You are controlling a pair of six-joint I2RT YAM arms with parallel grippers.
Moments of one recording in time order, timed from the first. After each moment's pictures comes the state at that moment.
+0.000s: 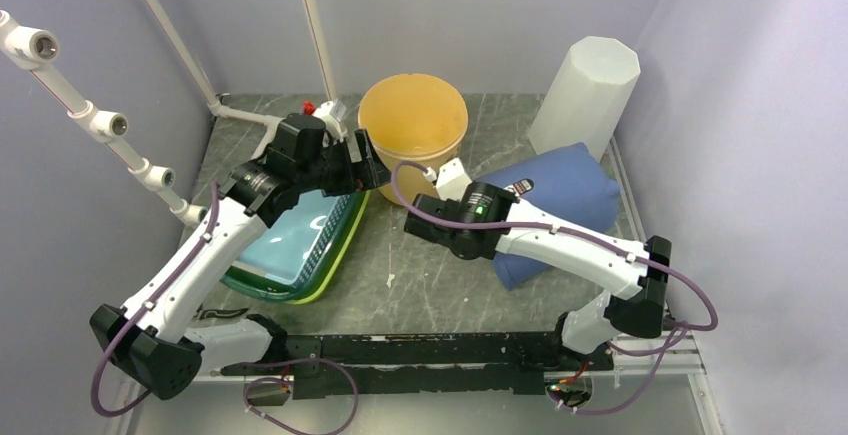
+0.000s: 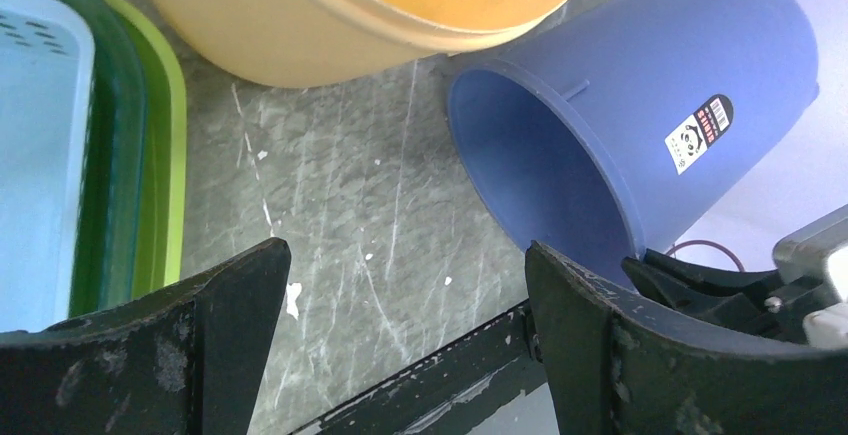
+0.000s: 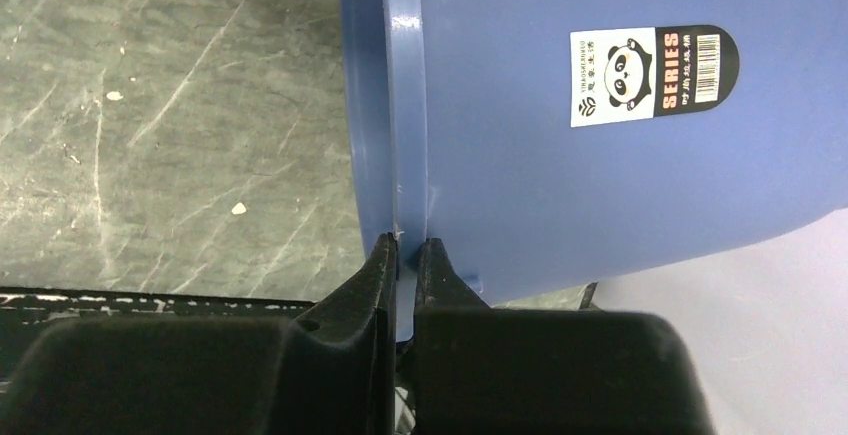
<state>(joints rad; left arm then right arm) -0.53 1.19 1.28 -0.66 0.17 -0.65 1.16 1.50 1.55 -1.52 0.72 0.68</state>
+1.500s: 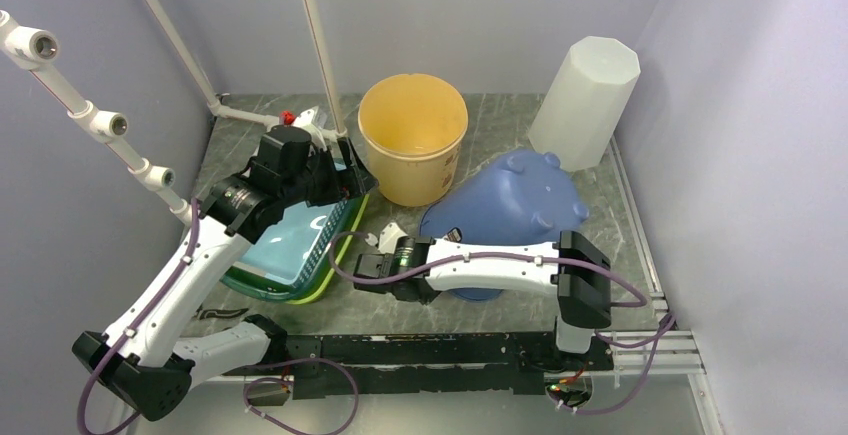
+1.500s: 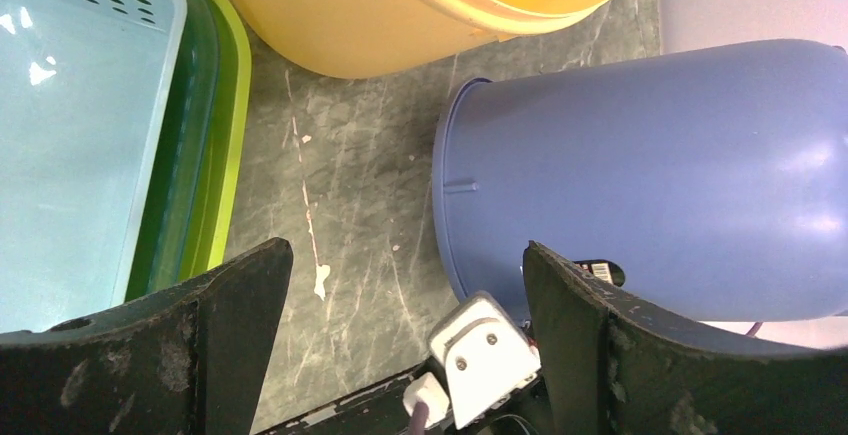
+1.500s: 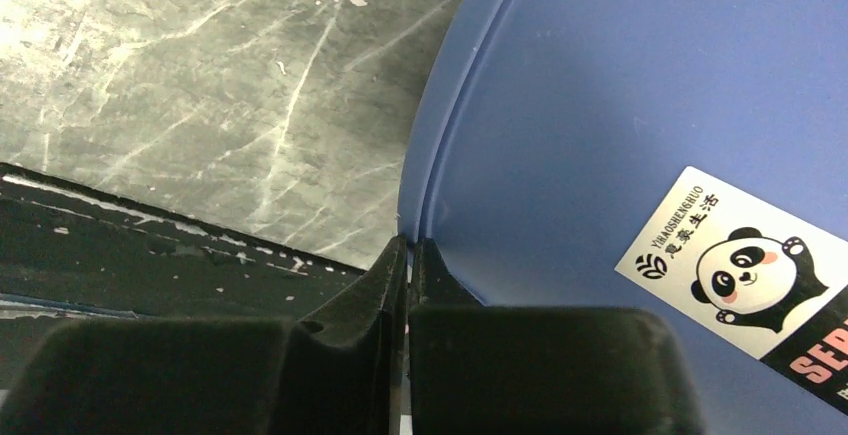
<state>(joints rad) -0.53 1.07 1.24 -0.75 0.05 -0.68 1.36 1.77 1.45 -1.27 0.52 0.64</state>
